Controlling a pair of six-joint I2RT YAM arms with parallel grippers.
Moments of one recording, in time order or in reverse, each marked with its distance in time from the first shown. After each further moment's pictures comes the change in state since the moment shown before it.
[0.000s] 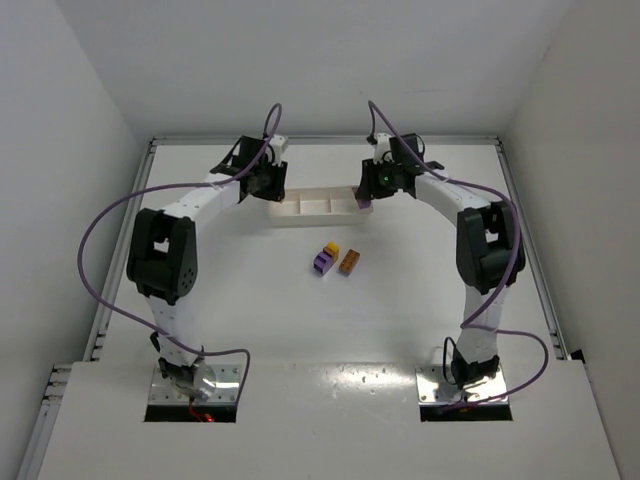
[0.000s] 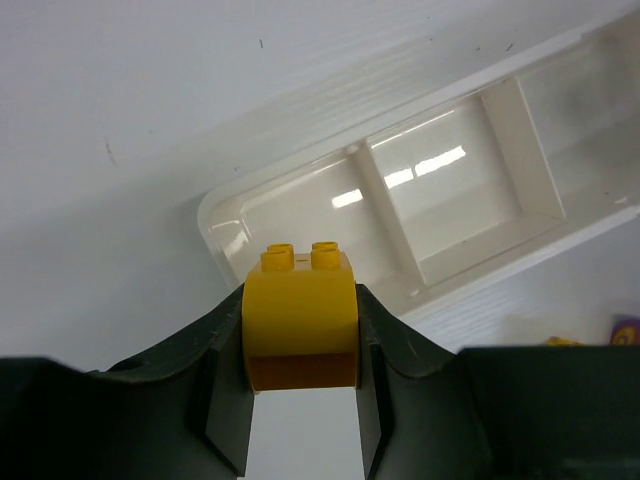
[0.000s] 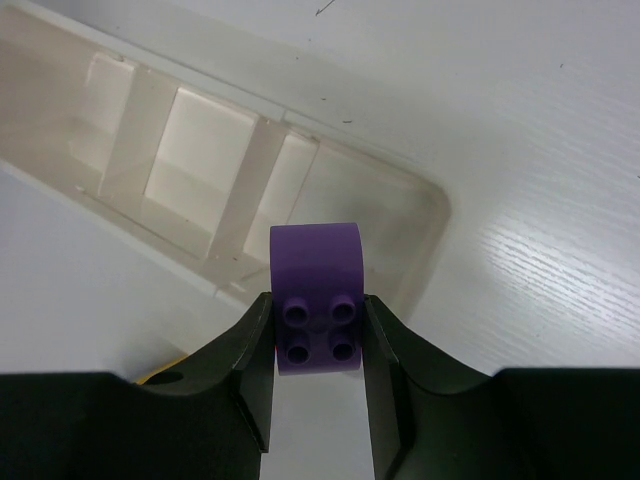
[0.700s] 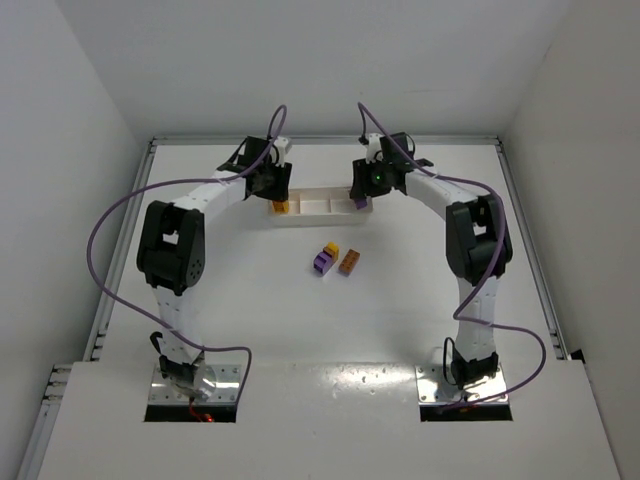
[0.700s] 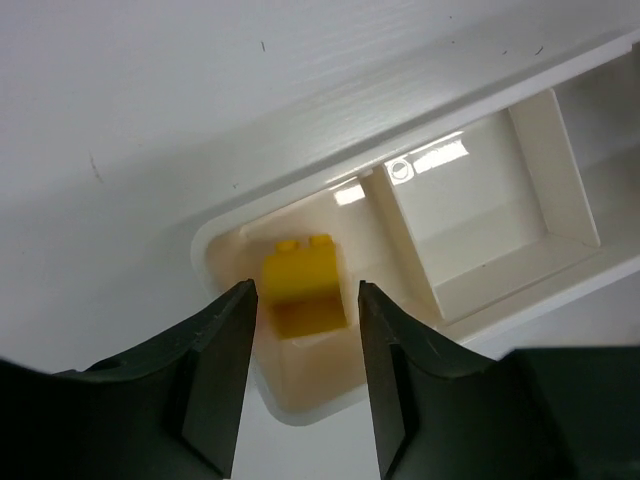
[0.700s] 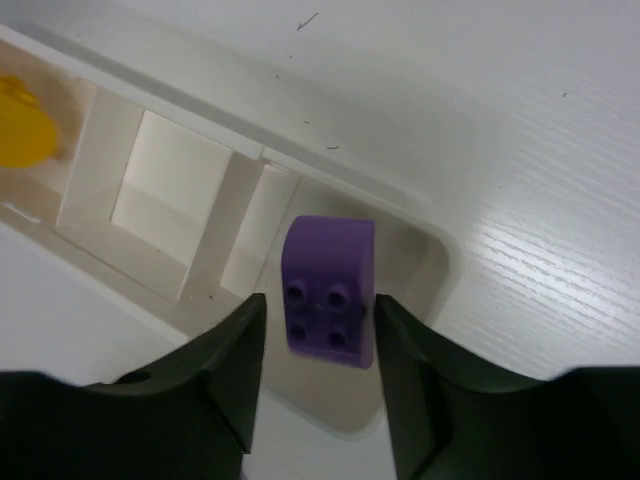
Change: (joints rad) left arm 0.000 0.097 0.062 -0.001 -0.010 -0.001; right arm 0.021 0.111 0.099 -0.014 0.039 -0.020
